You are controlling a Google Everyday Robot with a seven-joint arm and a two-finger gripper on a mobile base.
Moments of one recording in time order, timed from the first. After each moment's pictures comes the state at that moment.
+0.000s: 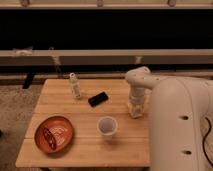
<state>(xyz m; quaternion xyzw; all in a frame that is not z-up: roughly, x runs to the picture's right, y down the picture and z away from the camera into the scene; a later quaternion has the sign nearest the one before) 0.184 0.135 0.885 -0.31 0.31 0.55 0.71</state>
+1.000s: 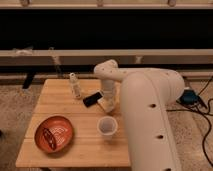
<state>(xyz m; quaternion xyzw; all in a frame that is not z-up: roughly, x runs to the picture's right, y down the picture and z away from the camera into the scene) 0.024 0.117 0.889 -0.38 0.22 0.39 0.81</state>
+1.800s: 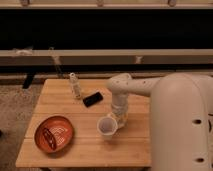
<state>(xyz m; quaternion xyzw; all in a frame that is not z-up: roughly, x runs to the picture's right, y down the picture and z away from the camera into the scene) 0.095 0.202 0.822 -0.40 0.27 0.46 0.74</state>
